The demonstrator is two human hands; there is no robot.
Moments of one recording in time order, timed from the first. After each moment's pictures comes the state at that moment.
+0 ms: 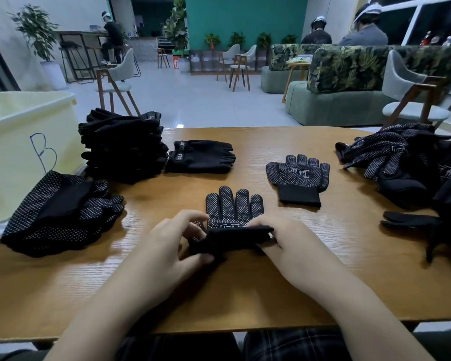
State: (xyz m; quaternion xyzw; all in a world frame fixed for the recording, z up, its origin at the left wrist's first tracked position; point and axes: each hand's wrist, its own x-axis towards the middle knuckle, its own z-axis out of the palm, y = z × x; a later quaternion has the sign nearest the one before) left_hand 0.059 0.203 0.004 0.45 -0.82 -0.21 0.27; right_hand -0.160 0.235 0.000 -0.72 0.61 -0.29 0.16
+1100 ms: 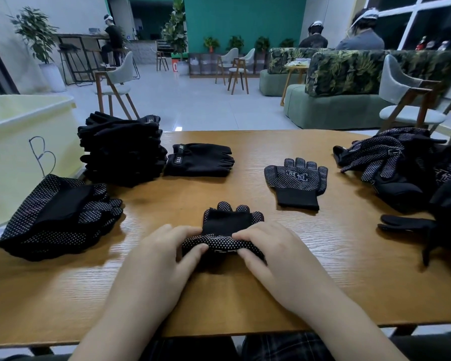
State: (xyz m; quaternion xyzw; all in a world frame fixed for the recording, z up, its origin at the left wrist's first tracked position) left_hand 0.050 0.220 0.003 0.52 -0.78 -0.11 0.33; right_hand -0.142 0.244 -0.007 -0.77 0.57 -0.29 0.05
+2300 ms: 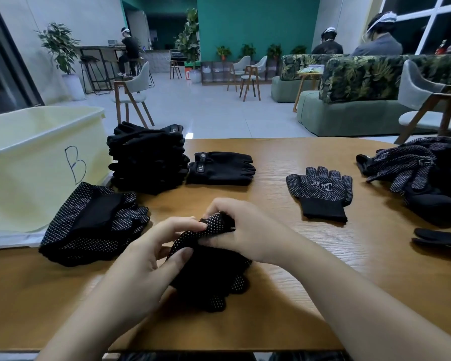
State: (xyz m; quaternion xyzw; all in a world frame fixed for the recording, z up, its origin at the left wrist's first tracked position) left_hand 0.103 0.212 0.024 0.41 -0.75 -0.34 0.38; right_hand -0.087 0.179 0.038 -0.78 0.47 -0.29 0.28
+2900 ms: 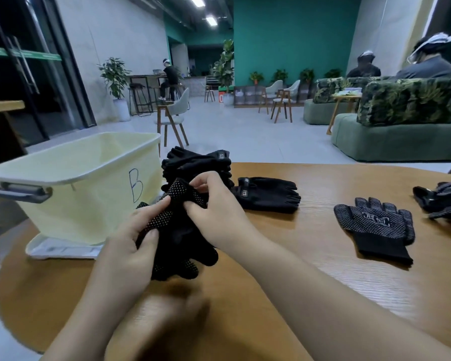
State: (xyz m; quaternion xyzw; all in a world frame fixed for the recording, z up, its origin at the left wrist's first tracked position) left_hand 0.174 0.177 0.038 0.51 -0.63 -0.24 0.53; right_hand 0.024 0.127 0.066 -0.72 0.43 -0.46 0.30
